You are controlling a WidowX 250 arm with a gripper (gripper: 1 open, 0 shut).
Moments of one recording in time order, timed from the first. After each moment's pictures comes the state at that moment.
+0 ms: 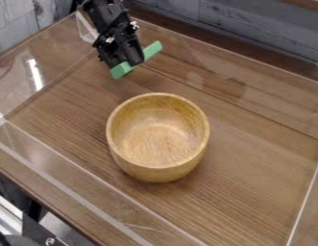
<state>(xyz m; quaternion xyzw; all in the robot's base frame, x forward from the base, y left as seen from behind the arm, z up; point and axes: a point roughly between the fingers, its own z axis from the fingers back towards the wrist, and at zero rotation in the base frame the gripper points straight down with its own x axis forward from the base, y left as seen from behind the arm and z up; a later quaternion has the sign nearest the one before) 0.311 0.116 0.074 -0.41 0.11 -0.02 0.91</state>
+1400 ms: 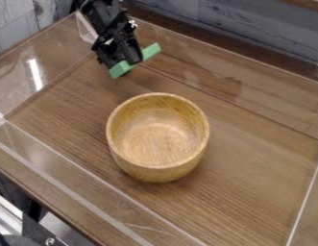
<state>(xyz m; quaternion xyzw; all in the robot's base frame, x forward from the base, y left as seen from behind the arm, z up) 0.311 0.119 0.070 -0.44 0.14 0.00 0.89</state>
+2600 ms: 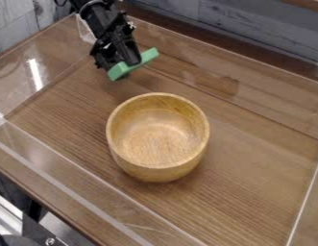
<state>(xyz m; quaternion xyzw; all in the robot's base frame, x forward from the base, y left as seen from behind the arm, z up) 0.307 0.119 0.069 -0.46 0.17 0.01 0.87</state>
